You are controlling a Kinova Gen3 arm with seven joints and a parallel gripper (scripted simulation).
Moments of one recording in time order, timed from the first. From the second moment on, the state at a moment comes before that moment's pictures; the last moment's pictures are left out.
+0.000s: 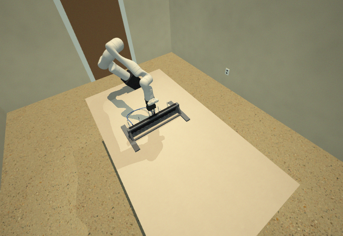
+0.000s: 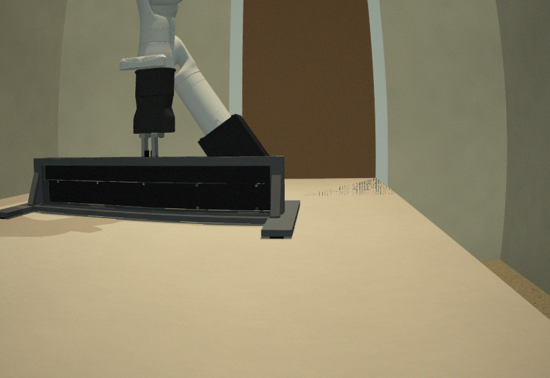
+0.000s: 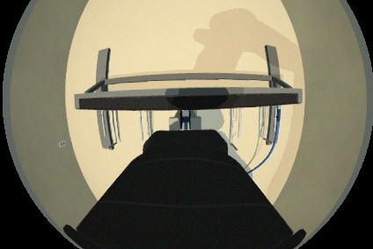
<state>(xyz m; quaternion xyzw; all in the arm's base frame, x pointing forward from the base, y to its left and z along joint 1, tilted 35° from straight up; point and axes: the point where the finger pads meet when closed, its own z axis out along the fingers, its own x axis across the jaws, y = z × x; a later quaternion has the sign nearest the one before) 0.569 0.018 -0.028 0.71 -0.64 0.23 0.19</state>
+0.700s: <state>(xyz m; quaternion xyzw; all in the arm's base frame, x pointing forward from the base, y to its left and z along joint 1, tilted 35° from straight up) 0.569 0.018 -0.028 0.71 -0.64 0.23 0.19</state>
